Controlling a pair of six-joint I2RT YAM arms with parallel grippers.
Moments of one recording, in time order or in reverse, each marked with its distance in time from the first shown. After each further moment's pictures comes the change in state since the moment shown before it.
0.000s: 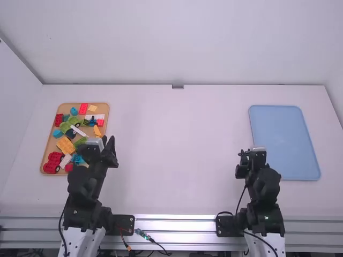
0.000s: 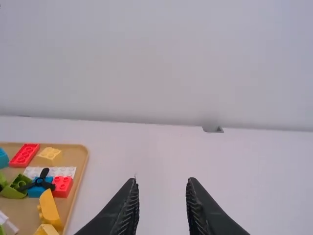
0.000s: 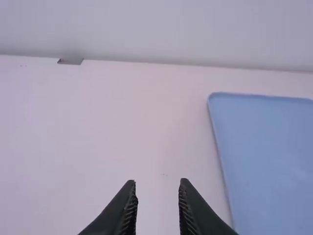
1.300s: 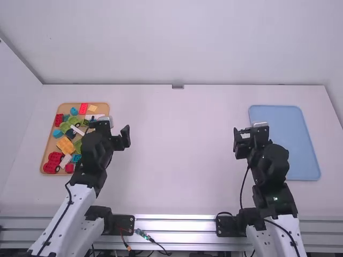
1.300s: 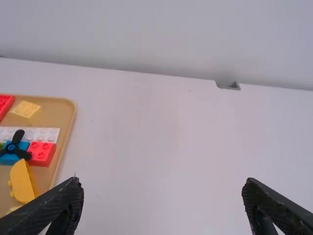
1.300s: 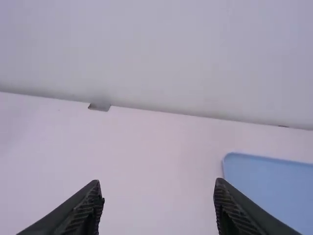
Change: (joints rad) left arm 0.000 0.605 0.167 0.137 0.006 -0.049; right arm 0.095 0.358 0.356 0.077 -0.003 0.001
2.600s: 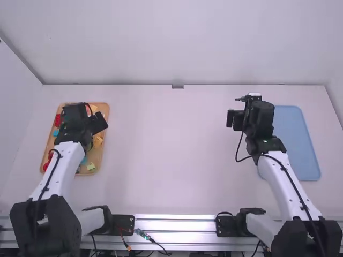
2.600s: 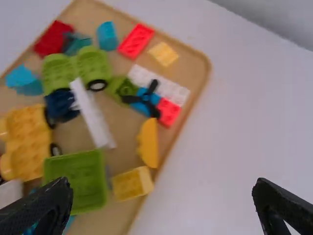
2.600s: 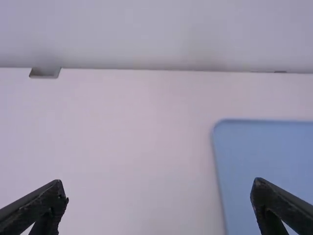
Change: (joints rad) left arm 0.275 0.421 0.477 -0.497 -0.201 -0.157; right arm -0.053 0.636 0.273 0.054 0.089 0.054
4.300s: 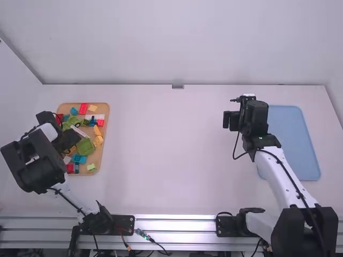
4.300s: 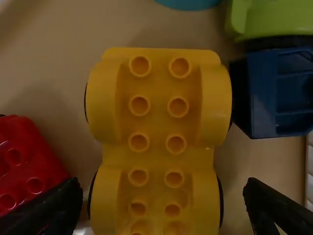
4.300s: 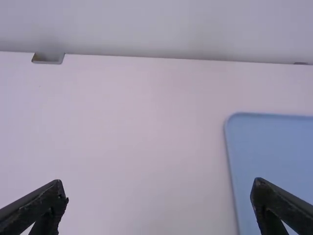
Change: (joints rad) left arm 0.415 0.623 0.272 -0.114 0.086 0.052; right arm 0.023 0.059 0.000 0.019 -0.006 -0.005
